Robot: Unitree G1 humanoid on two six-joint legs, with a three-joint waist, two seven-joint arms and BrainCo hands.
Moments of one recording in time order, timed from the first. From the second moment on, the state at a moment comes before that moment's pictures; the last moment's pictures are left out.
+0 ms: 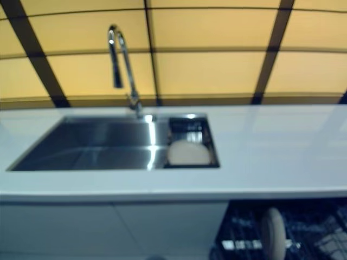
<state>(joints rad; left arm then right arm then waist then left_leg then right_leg) 0.11 0.37 -0.31 1.10 0.10 -0.12 0.03 0.02 -0.48 -0.30 1.16 0.95 0.22 0.36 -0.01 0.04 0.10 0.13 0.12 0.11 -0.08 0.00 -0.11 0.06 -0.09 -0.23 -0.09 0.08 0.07</state>
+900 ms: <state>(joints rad) 0.11 0.37 -0.33 1.09 0.11 -0.12 0.03 0.01 -0.49 -0.30 1.16 0.85 0.22 0.38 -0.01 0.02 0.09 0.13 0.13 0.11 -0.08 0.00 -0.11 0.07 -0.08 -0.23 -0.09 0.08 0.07</state>
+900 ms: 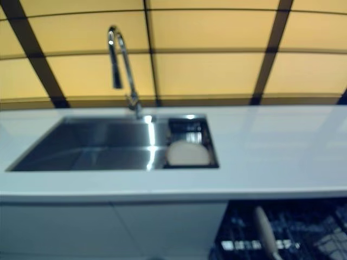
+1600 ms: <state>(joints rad) 0.11 0.37 -0.33 1.09 0.11 -0.12 0.03 0.04 -0.49 -0.31 1.12 0.82 0.25 0.31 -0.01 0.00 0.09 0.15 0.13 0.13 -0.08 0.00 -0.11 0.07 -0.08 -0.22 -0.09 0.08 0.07</state>
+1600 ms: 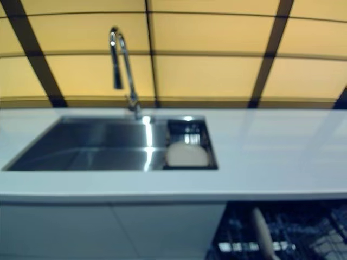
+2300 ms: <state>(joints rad) 0.11 0.37 -0.33 1.12 0.11 -0.14 0.03 0.10 -0.49 -0.37 1.08 0.82 0.24 0.28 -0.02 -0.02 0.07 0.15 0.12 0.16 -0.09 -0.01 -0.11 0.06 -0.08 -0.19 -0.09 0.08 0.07</state>
